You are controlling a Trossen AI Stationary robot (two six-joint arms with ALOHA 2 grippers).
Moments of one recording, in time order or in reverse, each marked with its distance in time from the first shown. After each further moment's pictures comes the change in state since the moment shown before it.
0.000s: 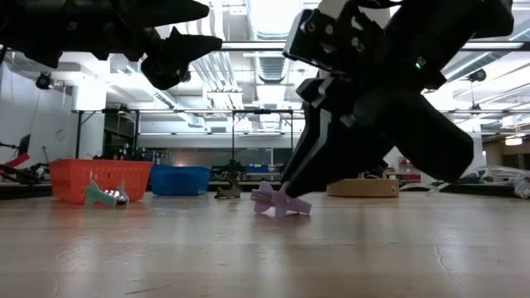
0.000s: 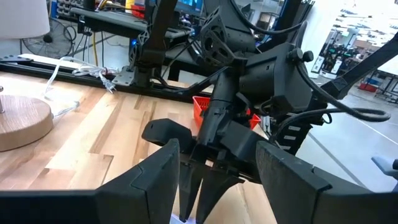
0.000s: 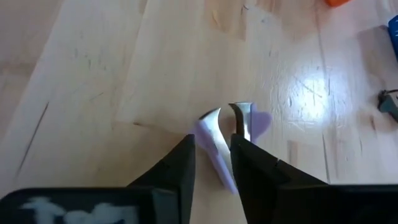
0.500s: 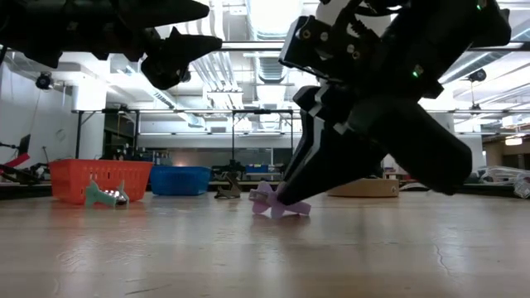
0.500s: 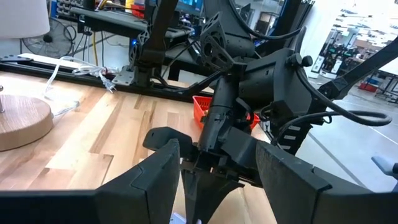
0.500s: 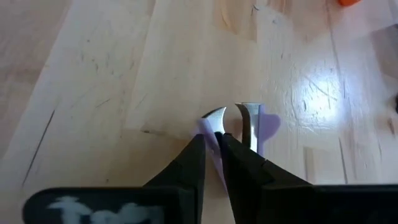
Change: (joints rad) left arm 0.000 0.000 0.000 -0.001 0.000 0.000; right arm 0.000 0.028 0.000 0.045 -0.023 0.012
